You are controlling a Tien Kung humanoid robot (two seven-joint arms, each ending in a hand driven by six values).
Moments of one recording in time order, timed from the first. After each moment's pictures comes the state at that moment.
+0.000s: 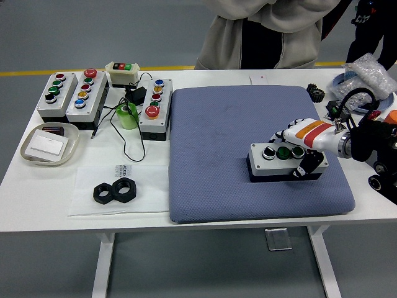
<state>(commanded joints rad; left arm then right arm) -0.07 0.14 -0.07 -0.22 -0.37 0.22 -0.17 0.90 -0.55 0.43 1.13 -1.92 0.15 0.13</state>
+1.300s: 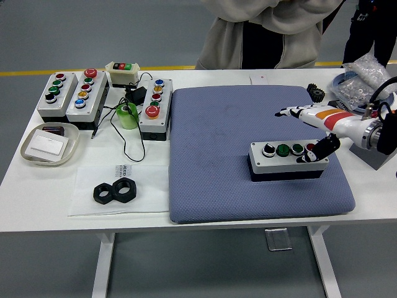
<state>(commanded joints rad) -0.06 0.14 -0.05 -0.22 -0.40 0.22 -0.18 0.73 -0.68 0.75 1.38 -1.64 0.10 0.00</state>
